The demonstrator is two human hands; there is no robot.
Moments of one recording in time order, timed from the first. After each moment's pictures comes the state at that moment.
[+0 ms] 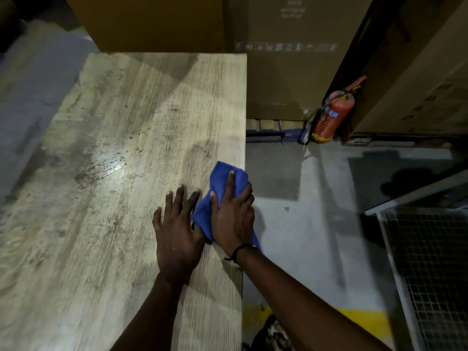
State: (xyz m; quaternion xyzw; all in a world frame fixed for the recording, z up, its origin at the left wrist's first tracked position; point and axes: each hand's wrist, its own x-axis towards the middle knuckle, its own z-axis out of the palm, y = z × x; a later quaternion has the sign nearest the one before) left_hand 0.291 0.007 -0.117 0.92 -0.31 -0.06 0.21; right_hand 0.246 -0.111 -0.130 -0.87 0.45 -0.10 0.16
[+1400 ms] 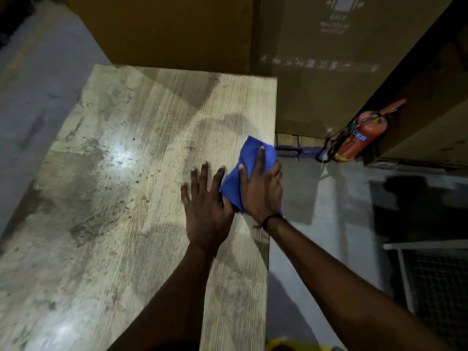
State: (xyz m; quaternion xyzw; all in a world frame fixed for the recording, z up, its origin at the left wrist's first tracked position) left_hand 0.435 -0.146 -0.121 0.94 -0.28 -0.04 0.19; right_hand 0.399 -0.276 -0.114 -0.87 0.43 -0.08 0.20
